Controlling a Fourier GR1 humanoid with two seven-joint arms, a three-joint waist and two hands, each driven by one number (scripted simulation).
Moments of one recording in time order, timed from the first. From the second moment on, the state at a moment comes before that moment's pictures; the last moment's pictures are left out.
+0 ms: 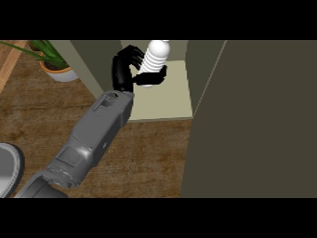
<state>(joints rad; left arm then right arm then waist) -1.03 0.01 -0.12 -0.34 0.27 0.73 -0.41 0.18 -0.40 0.74 -2.48 0.06 -0.43 0.16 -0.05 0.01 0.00</state>
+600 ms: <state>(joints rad) -1.09 0.00 -0.10 -0.16 0.23 0.78 -0.47 0.18 -0.41 0.75 -2.48 0.05 -0.44 0.14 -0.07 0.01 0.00</state>
